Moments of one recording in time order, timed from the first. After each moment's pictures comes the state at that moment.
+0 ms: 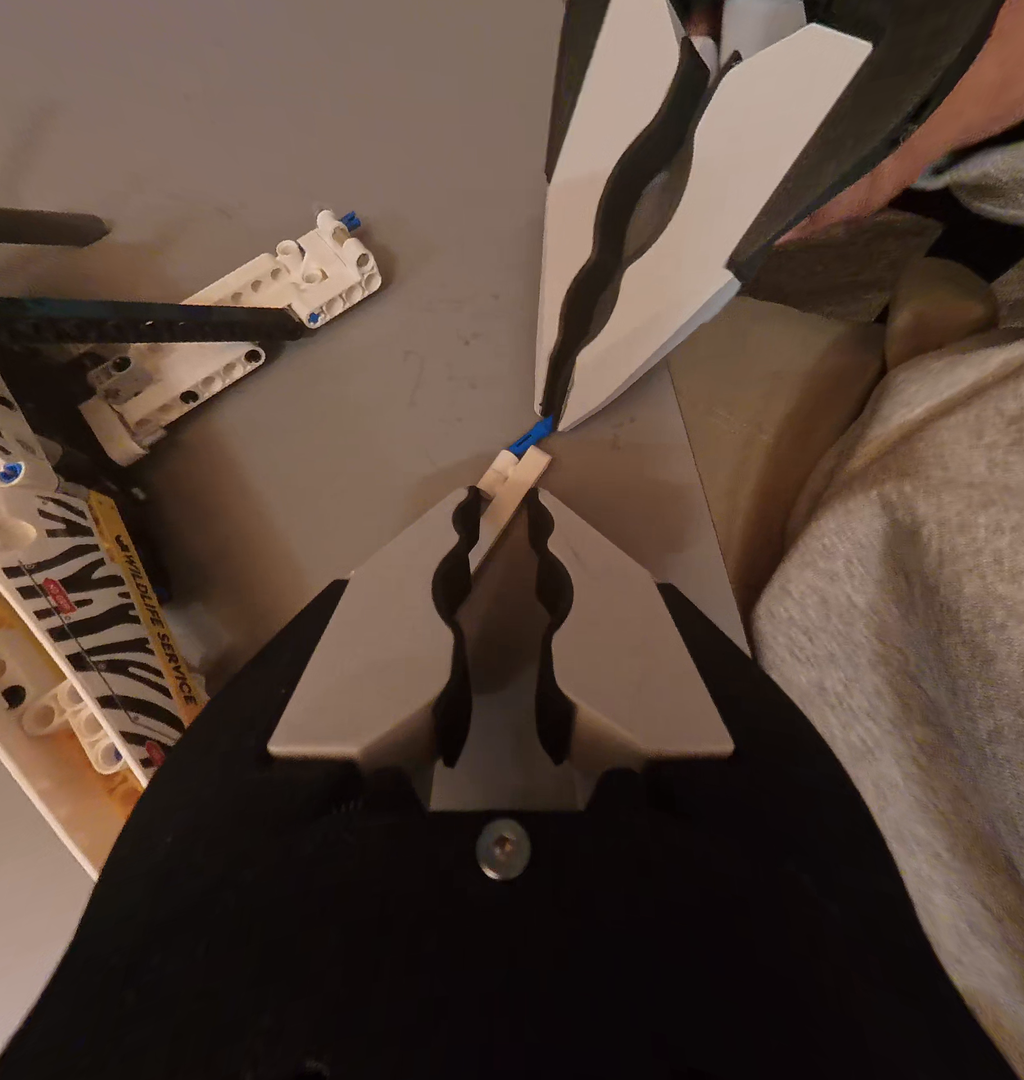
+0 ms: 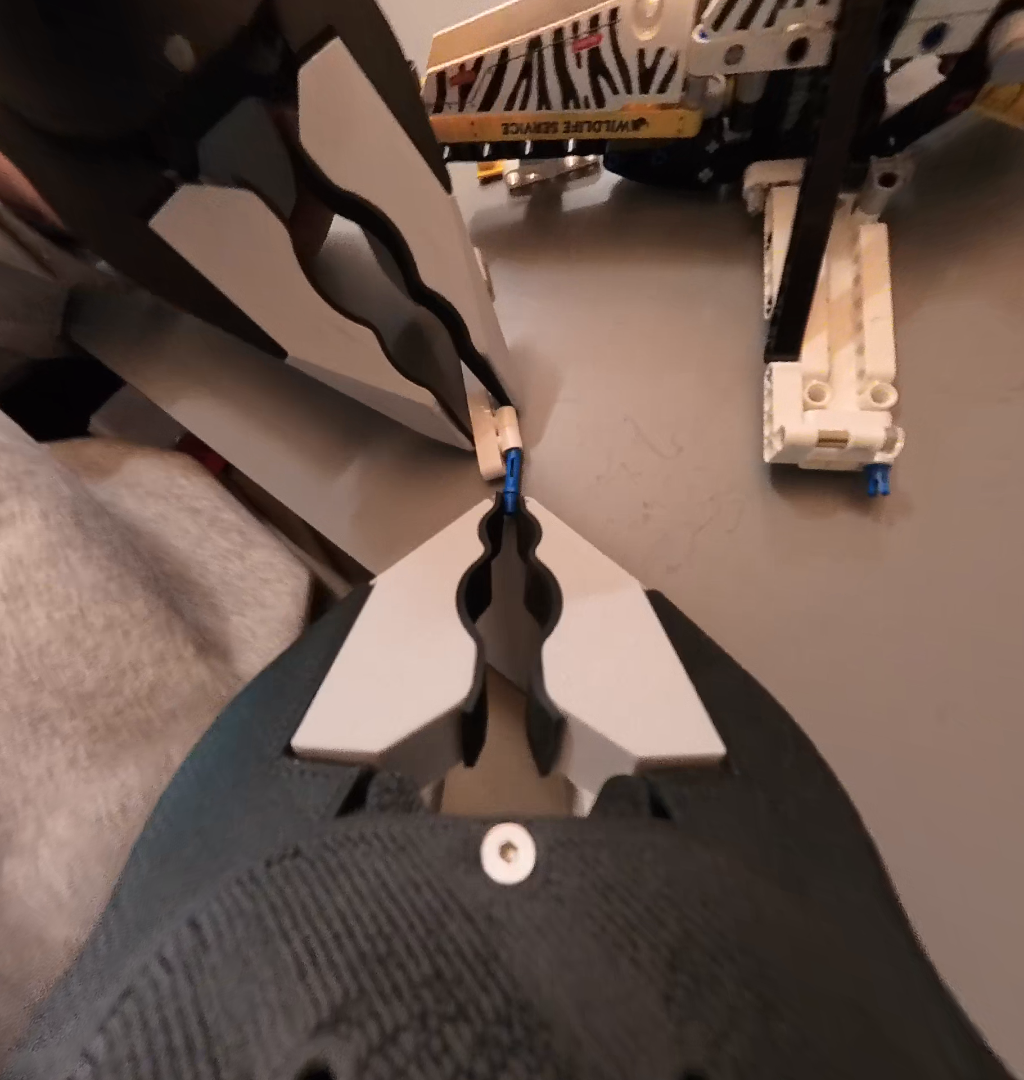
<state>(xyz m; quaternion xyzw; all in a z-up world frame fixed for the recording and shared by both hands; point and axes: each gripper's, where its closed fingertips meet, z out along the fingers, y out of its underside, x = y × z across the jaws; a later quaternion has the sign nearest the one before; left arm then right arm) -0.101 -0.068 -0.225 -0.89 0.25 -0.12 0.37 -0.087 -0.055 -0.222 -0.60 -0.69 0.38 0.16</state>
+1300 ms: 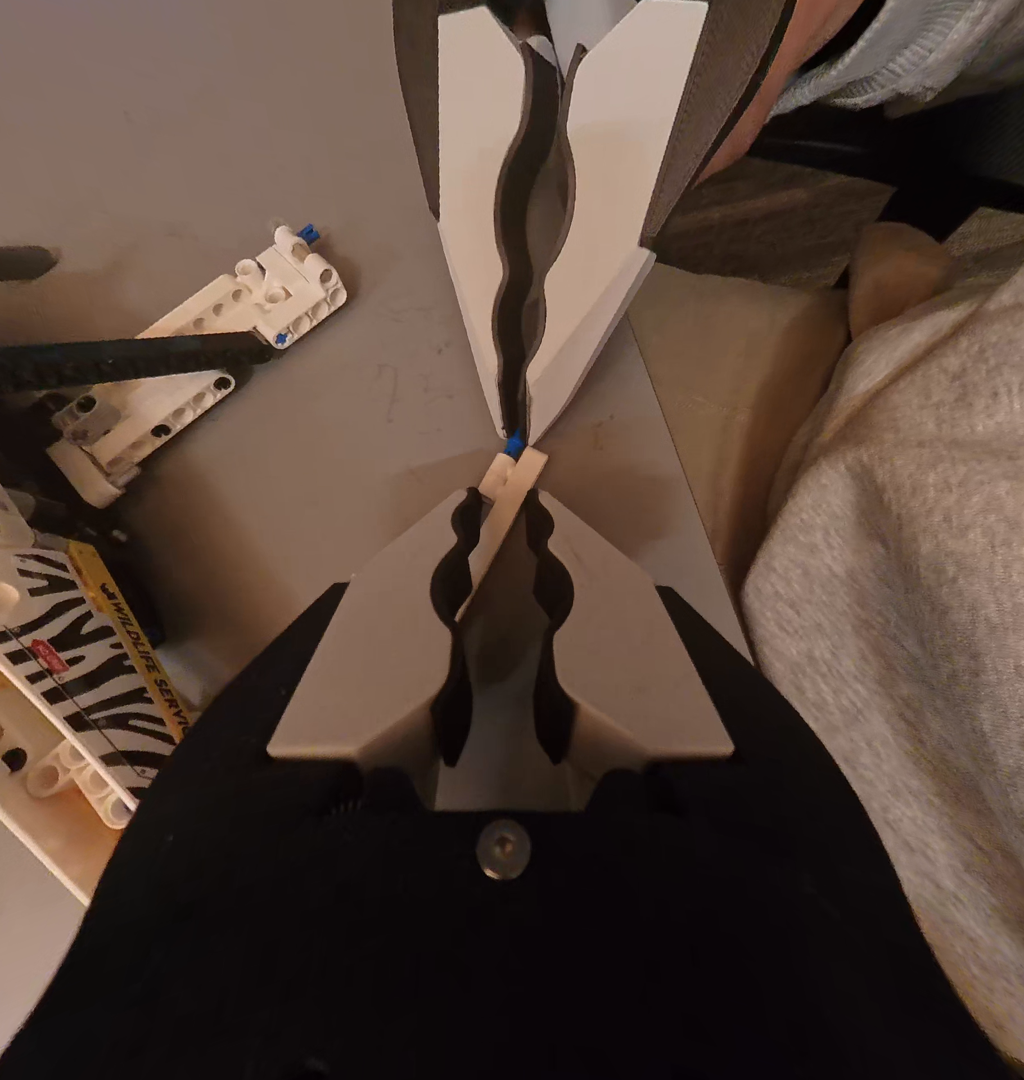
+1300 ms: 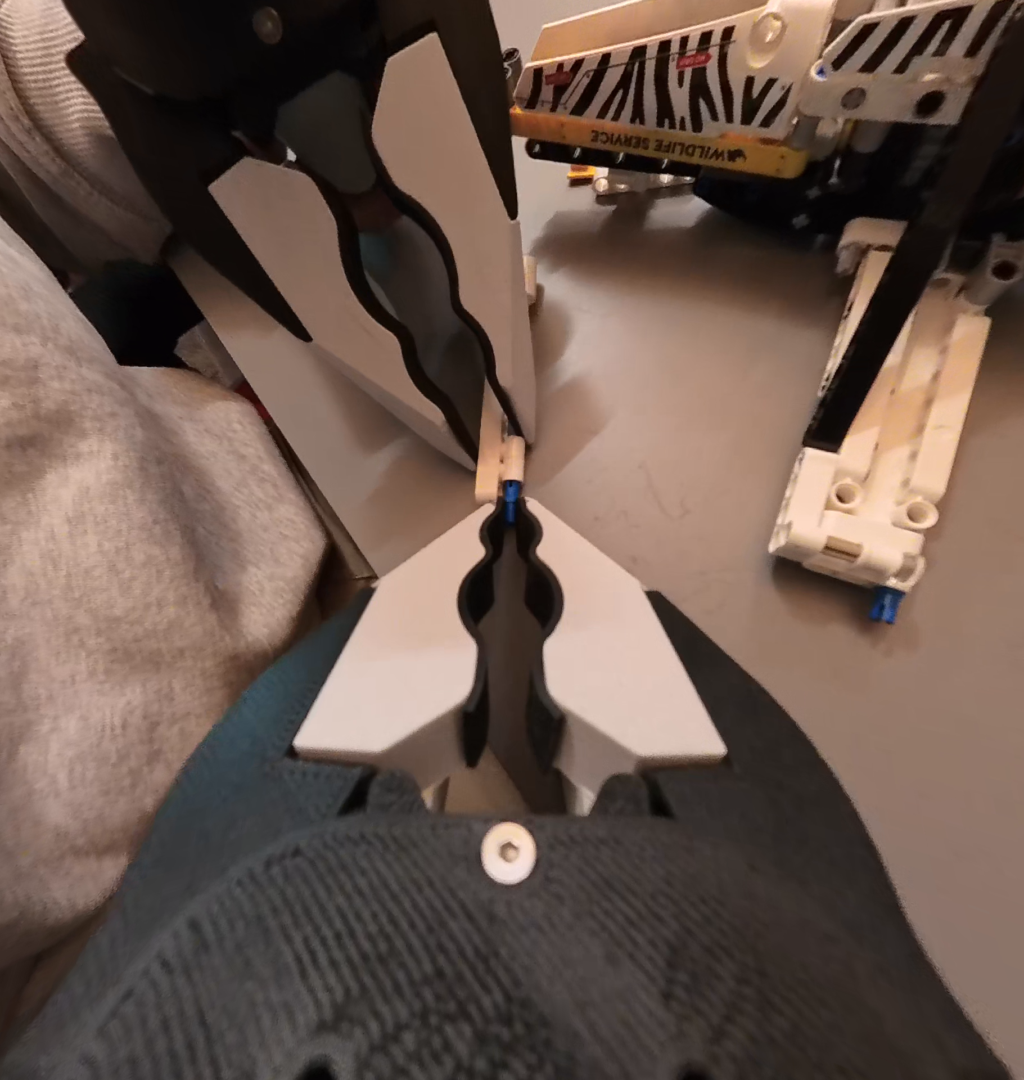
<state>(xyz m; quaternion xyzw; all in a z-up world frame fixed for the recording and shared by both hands) -0.096 -0.069 -0.224 -0.88 0.29 -0.14 0.35 -0.094 -0.059 -0.222 -0.50 -0.75 0.42 0.09</state>
